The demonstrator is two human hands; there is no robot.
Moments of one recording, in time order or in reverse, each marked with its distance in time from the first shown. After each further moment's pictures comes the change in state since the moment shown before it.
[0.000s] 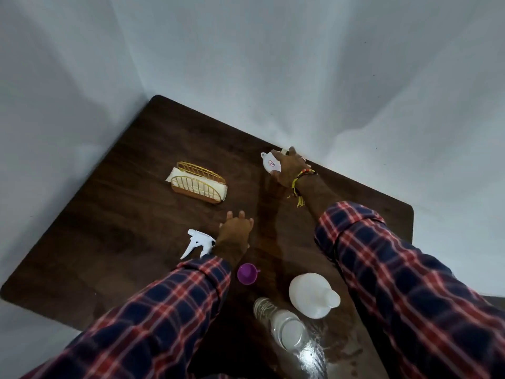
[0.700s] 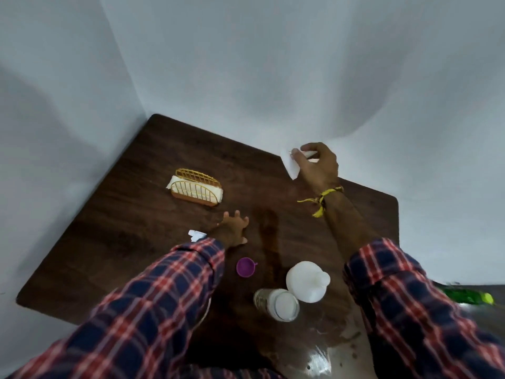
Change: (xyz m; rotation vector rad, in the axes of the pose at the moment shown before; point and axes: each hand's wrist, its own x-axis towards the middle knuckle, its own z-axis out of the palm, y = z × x) left_hand -0.036 0.000 -0.025 -0.013 -0.012 0.052; right_hand -0.123 0.014 -0.055 0.918 0.665 0.205
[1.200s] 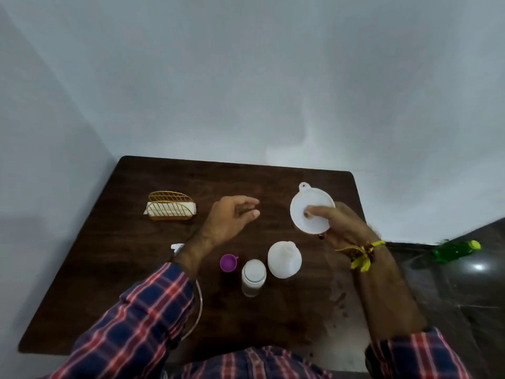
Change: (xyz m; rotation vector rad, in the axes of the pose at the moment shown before) left_hand -0.135 0.084 -0.042 -0.728 0.456 0.466; right_hand -0.165 0.032 -0.166 0.552 -0.291 0.520
